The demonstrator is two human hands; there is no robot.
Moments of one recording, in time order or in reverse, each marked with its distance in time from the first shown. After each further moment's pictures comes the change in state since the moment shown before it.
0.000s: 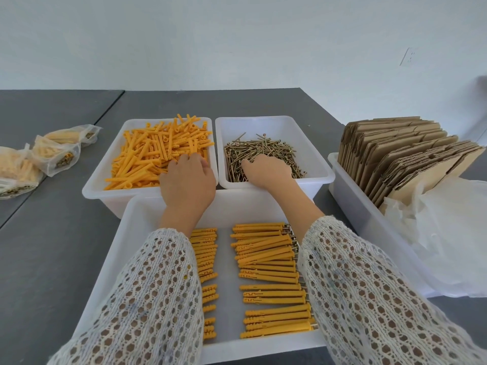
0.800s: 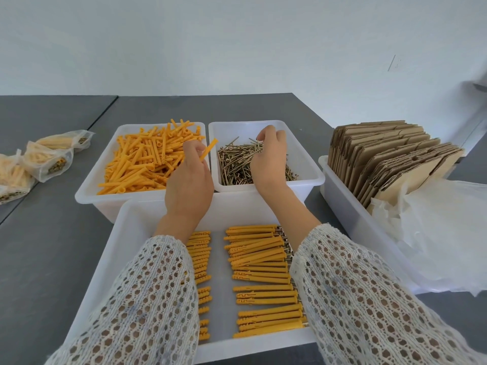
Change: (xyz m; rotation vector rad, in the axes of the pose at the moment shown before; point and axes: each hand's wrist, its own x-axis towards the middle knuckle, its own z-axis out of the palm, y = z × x) left_hand -0.009 0.005 0.007 -0.362 0.258 0.250; right_hand -0.014 -0.001 -0.008 0.519 0.636 -0.108
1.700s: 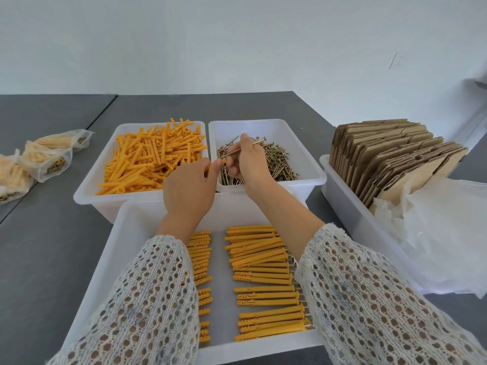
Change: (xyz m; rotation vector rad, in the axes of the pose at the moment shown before) left_hand 0.002 -0.006 0.007 0.194 -0.107 -0.022; right_hand -0.011 -0.038 0.004 0.850 -0.362 0.551
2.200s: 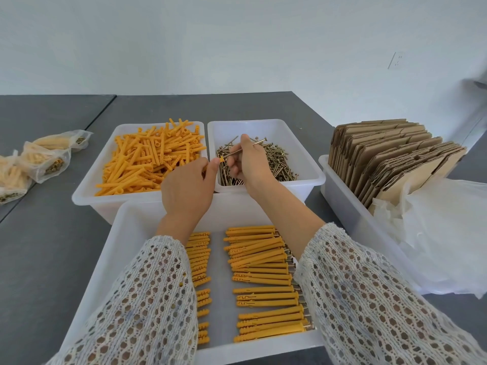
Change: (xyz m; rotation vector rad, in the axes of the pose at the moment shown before) left_hand 0.001 0.002 -0.004 -0.043 0.000 -0.039; right_hand 0.001 -0.002 -0.004 0.039 0.003 0.035
